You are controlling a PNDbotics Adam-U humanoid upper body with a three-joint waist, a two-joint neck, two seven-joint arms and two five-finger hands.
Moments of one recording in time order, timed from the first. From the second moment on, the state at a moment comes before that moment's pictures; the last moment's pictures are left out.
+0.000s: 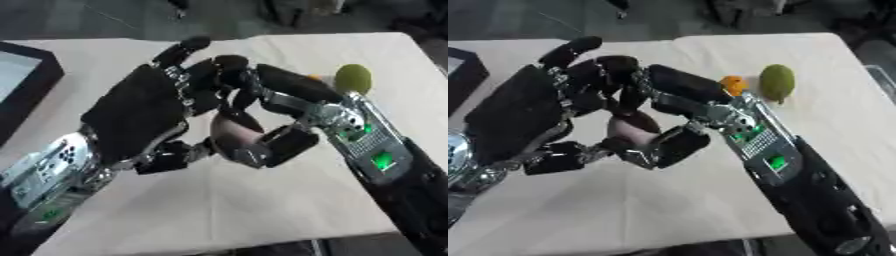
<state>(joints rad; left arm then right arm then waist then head) -0.64 0.55 -0.68 -1.99 -0.94 -0.03 0.06 -0.60 -0.33 0.44 -1.83 0.29 -0.38 0.42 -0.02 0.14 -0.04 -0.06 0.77</state>
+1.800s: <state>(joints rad) -0.57 0.61 -0.65 -1.99 -0.99 -0.07 0.16 -0.50 -0.41 0.21 -1.98 0.40 -0.35 0.25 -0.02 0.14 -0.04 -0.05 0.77</state>
